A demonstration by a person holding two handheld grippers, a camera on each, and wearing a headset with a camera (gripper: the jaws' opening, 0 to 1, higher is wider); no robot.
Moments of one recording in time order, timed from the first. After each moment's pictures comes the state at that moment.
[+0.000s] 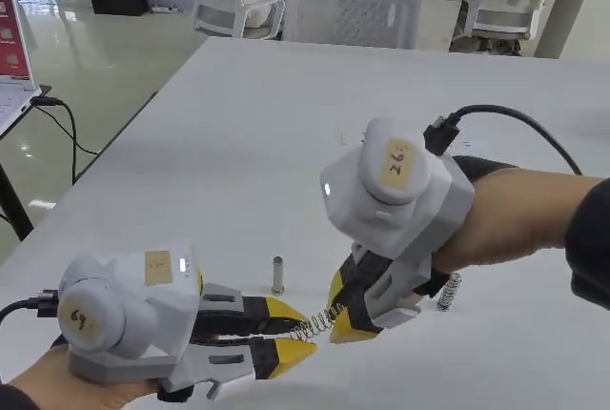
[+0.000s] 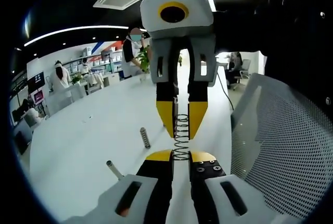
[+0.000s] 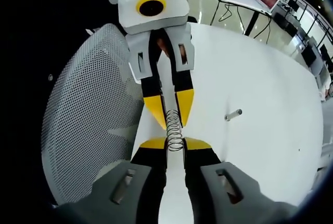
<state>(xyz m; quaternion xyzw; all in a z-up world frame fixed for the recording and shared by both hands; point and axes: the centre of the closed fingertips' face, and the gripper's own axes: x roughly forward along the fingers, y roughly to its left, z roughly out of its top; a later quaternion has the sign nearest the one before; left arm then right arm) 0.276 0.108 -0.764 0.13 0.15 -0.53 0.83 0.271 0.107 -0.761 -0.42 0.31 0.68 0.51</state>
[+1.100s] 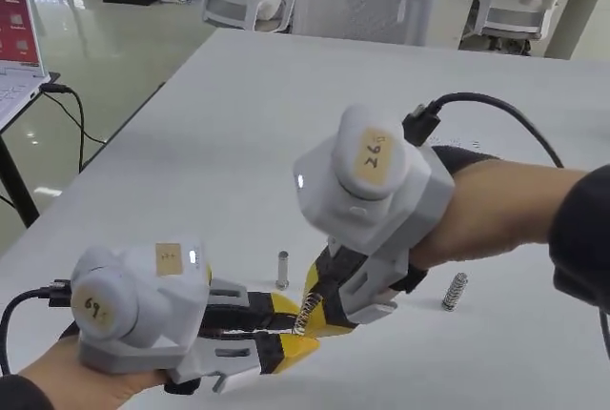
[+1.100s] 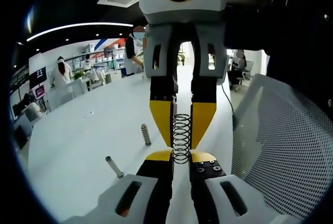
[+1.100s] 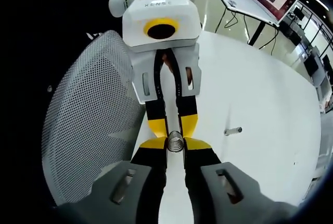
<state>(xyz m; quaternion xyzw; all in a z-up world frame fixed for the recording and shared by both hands) 0.277 0.109 -0.770 0.11 0.16 -0.52 0.83 0.265 0.132 -0.759 -0.43 0.29 0.69 0.50</state>
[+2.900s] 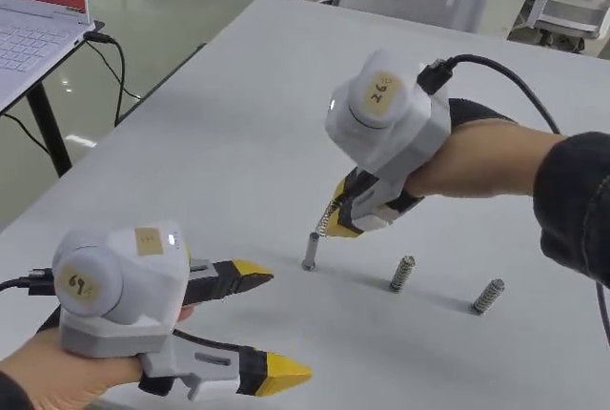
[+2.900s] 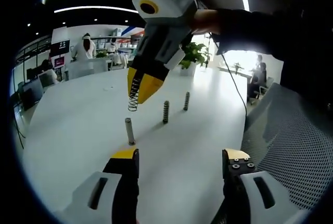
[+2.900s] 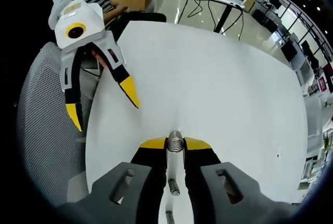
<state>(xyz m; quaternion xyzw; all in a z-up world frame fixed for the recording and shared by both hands) 0.280 0.159 -0.797 0.03 0.20 -0.44 0.87 0.376 0.166 -0.775 -0.45 0.30 0.61 0.58</state>
